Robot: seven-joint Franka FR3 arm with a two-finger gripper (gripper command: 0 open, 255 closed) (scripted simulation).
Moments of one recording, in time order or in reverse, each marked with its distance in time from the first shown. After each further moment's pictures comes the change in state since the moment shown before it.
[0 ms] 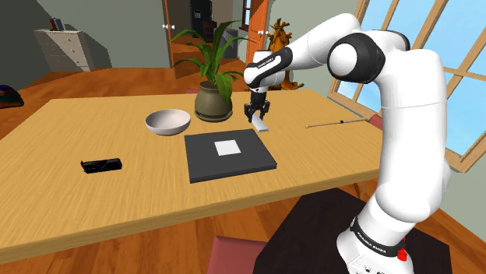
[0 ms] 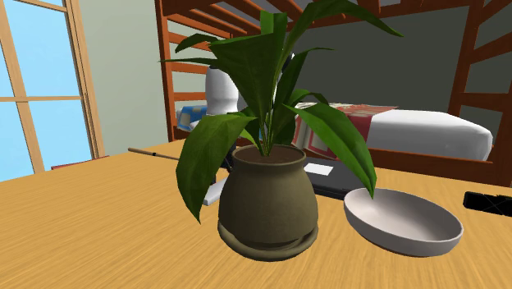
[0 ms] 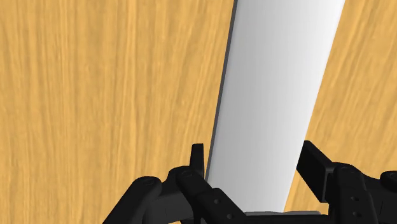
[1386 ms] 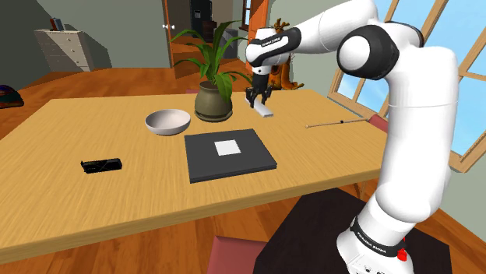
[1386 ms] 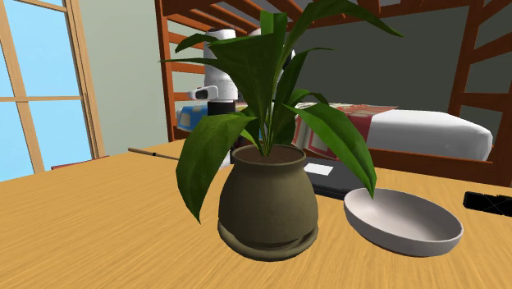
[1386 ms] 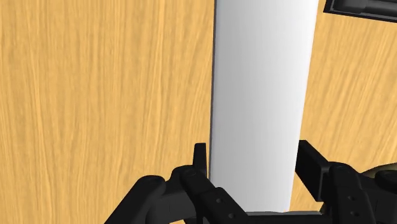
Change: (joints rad) arm 0.003 -0.078 -0.008 0.106 -0.016 -0.183 0.007
